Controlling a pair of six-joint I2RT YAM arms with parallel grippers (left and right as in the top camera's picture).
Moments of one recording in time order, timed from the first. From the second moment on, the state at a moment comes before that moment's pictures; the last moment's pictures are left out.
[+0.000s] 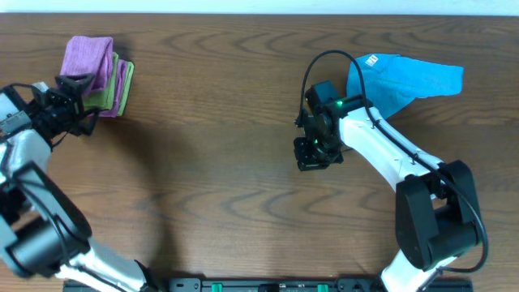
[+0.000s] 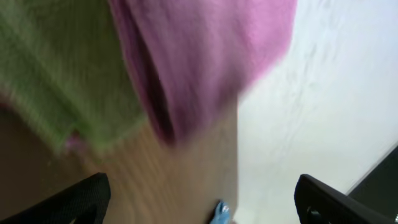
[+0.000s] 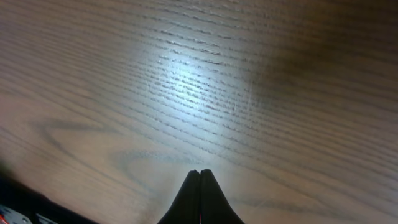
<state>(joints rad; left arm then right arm) 0.62 1.85 1.17 -0.18 0.89 -0.89 0.39 1.85 1.26 -0.99 -0.32 0.22</state>
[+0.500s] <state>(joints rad) 0.62 1.30 1.18 -0.91 0.72 -0.44 0.39 1.58 1.26 -1.09 -0.34 0.22</state>
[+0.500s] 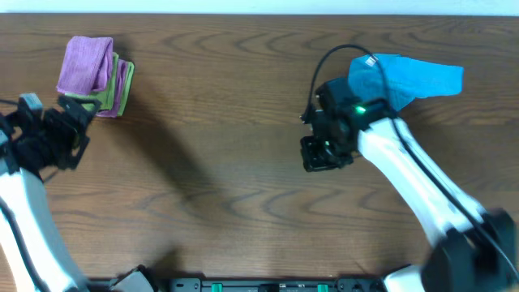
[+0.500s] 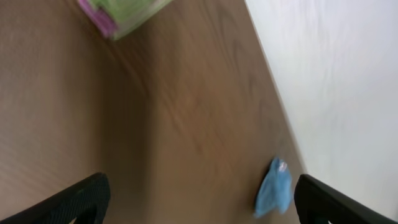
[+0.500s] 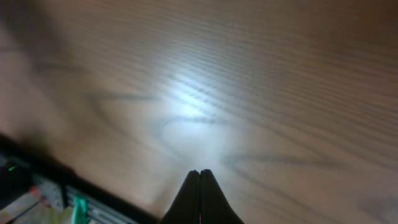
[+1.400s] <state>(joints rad) 0.39 0.46 1.16 -1.47 0.70 0.02 0.39 0.79 1.00 -1.27 -0.32 0.20</state>
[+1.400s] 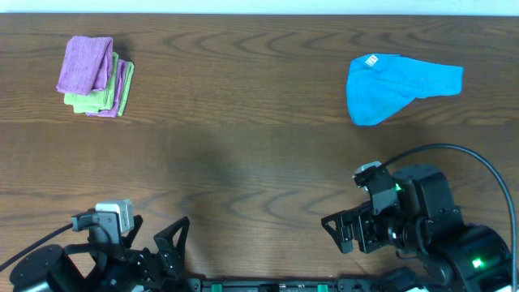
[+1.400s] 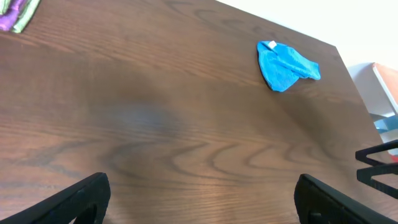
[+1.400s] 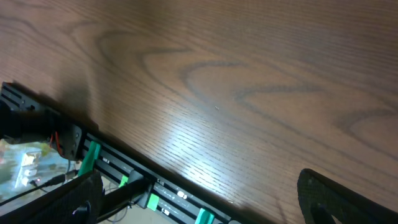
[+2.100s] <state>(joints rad) -0.14 0.44 1.13 -1.29 0.41 0.03 0.39 0.79 1.00 -1.27 -0.32 0.20</state>
